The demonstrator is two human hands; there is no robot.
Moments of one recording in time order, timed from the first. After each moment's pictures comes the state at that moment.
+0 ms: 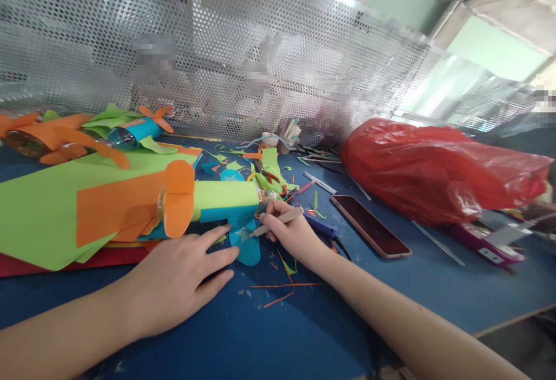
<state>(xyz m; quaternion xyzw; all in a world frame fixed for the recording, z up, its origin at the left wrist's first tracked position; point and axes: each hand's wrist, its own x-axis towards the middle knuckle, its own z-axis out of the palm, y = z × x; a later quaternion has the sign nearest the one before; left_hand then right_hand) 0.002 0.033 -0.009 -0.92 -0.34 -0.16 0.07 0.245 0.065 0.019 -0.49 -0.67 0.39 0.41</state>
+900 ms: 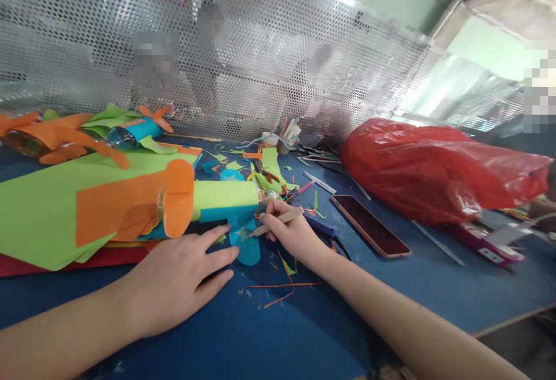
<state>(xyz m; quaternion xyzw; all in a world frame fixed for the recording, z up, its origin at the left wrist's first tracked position) 0.003 0.034 -0.010 -0.92 -0.35 -0.16 0.05 0.246 0.064 0.019 -0.50 -0.66 0.39 0.40</state>
